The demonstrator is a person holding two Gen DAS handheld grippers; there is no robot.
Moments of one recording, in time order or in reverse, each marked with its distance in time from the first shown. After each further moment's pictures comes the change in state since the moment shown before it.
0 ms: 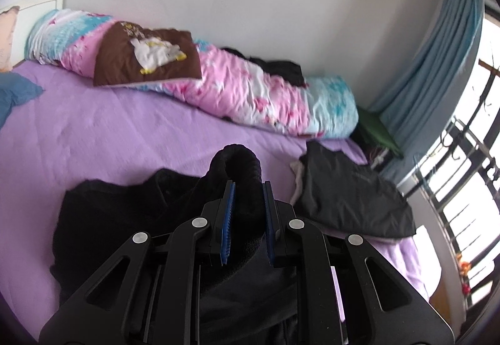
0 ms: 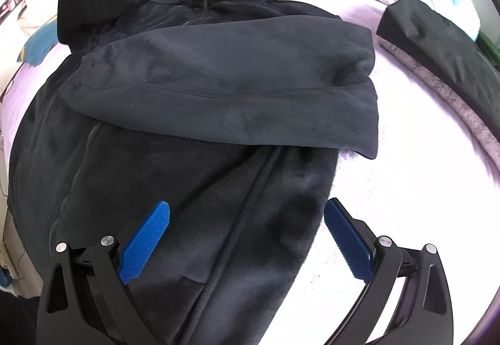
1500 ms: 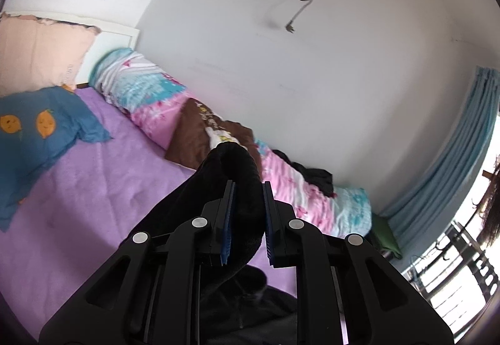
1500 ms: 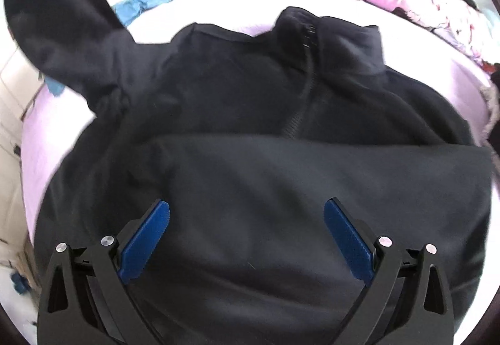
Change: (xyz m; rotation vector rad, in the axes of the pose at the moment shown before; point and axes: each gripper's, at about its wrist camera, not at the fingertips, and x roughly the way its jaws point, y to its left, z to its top) left arm -0.203 0.180 0.097 -0.233 -0.386 0.065; right arm 0.072 0.123 0.154 -0.082 -0.050 0.148
